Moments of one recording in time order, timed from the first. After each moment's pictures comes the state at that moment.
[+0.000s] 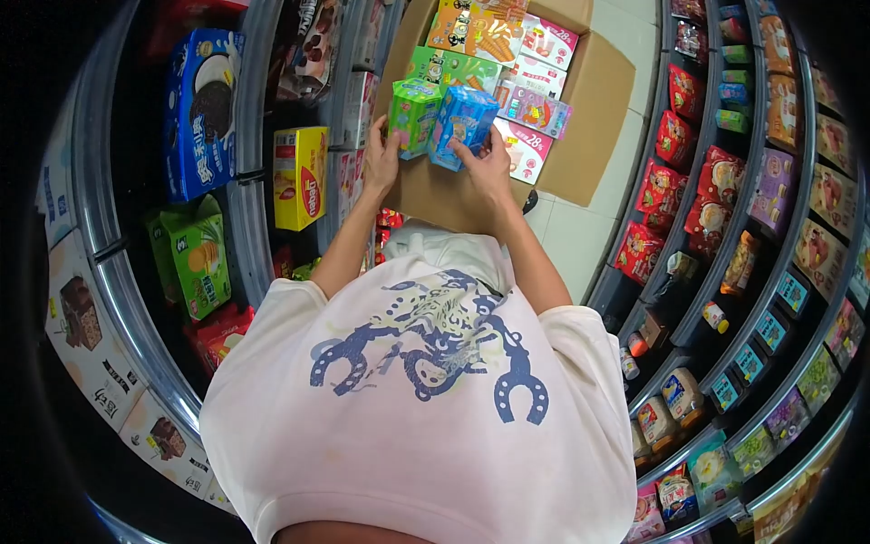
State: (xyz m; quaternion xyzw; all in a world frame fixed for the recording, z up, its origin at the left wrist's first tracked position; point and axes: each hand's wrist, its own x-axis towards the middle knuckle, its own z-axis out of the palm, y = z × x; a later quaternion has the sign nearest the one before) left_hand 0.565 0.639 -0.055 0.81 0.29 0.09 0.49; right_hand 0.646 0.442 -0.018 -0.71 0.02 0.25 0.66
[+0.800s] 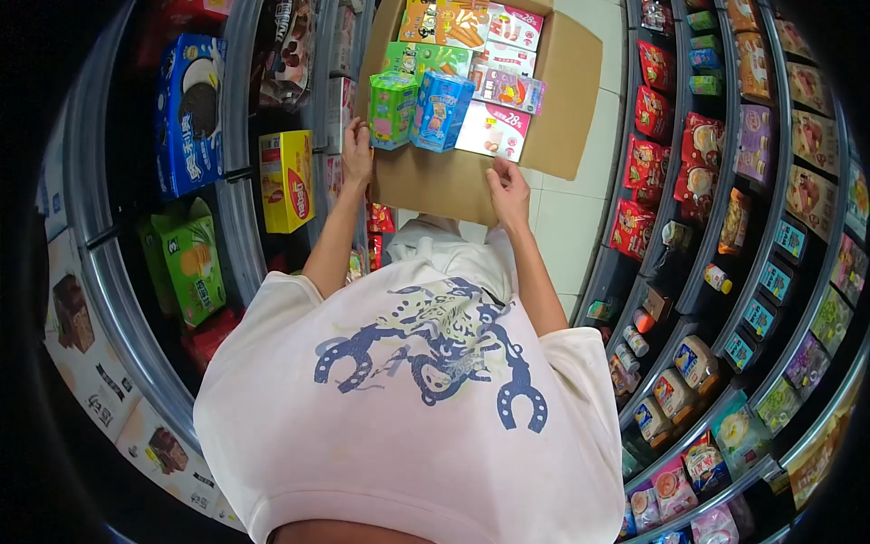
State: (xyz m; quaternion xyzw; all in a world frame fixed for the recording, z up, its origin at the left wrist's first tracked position) left_hand 0.552 0.655 -0.079 0.75 0.31 0.11 0.57; right_hand 0.578 0.349 -0.031 -0.80 0.10 0.19 0.56
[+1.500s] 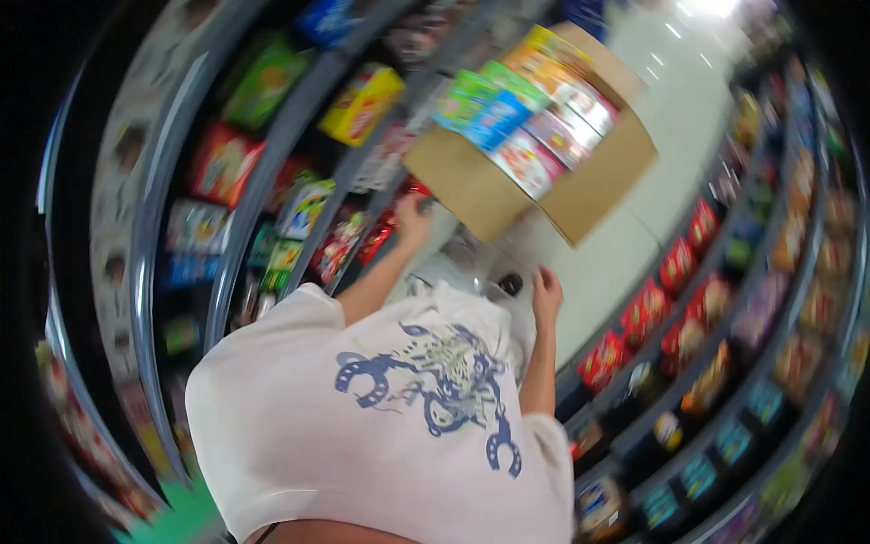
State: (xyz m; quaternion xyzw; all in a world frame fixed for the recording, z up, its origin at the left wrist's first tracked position) left_hand 0.395 0.444 -0.100 0.82 0.45 0.24 0.26; right_hand 0.542 0.132 -0.099 -0.75 0.00 0.32 0.58
